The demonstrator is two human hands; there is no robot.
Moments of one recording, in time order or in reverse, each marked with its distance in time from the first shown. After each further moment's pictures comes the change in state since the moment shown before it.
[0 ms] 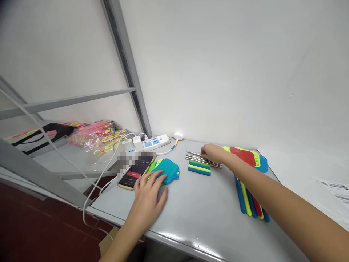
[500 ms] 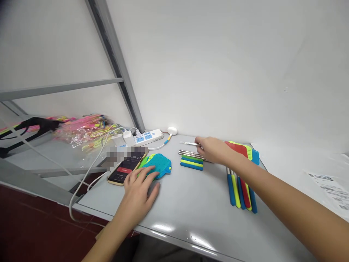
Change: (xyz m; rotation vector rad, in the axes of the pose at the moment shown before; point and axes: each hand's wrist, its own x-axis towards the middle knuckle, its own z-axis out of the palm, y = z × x) left_hand 0.003 0.002 0.000 0.045 -0.007 0.045; right_hand -0.051 -0.016 -0.025 -0.128 0.142 0.001
